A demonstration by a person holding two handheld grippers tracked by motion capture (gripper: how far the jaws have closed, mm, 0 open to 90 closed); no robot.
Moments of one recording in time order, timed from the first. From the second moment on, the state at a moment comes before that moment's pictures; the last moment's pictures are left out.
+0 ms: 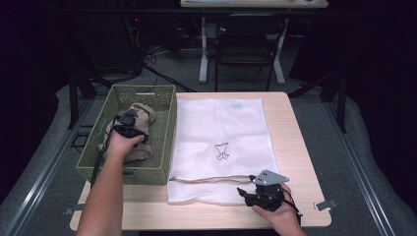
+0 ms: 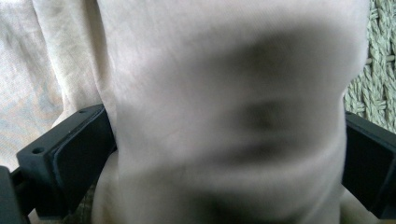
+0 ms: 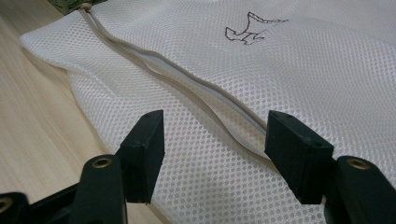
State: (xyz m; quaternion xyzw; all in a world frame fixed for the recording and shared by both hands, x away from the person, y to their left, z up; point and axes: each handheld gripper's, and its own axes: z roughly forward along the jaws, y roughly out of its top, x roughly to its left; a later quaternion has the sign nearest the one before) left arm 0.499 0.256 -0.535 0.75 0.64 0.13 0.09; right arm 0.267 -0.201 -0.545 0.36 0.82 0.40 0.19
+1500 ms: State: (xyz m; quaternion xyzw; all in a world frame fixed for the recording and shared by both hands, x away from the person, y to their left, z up) left arm 0.498 0.262 -0.533 0.75 0.64 0.10 0.10; right arm 0.266 -0.202 -0.545 0.36 0.82 0.40 0.19
